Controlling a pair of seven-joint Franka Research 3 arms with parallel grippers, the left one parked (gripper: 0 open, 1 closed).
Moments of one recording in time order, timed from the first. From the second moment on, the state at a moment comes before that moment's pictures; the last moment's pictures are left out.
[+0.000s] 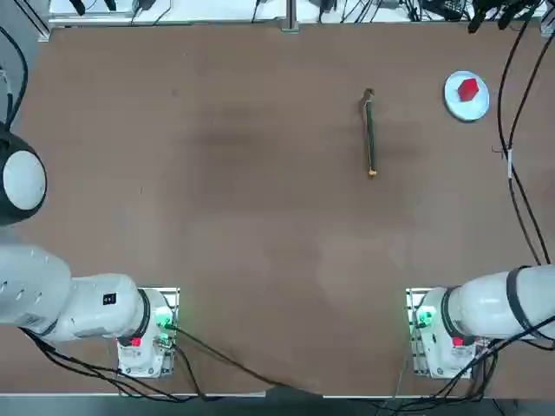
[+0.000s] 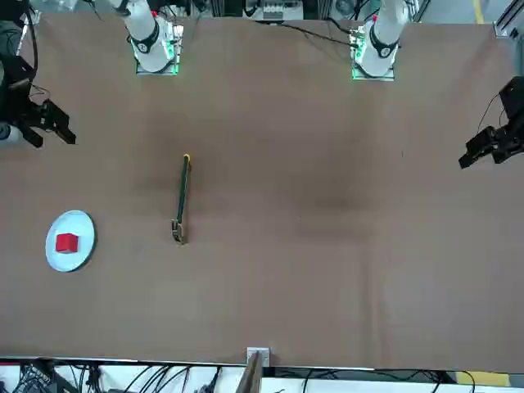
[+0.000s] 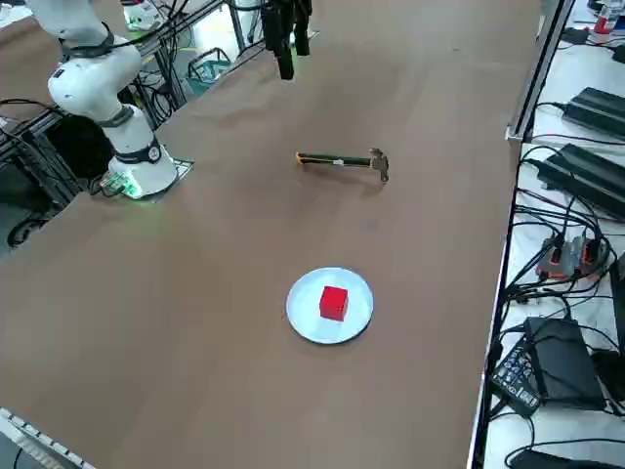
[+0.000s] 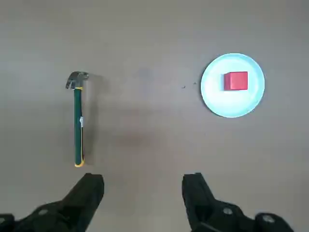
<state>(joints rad) 0.07 -0.03 -0.10 -1.69 0.00 1.68 -0.11</state>
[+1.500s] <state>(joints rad) 0.34 0.21 -0.09 -1.99 0.02 2.25 0.31</state>
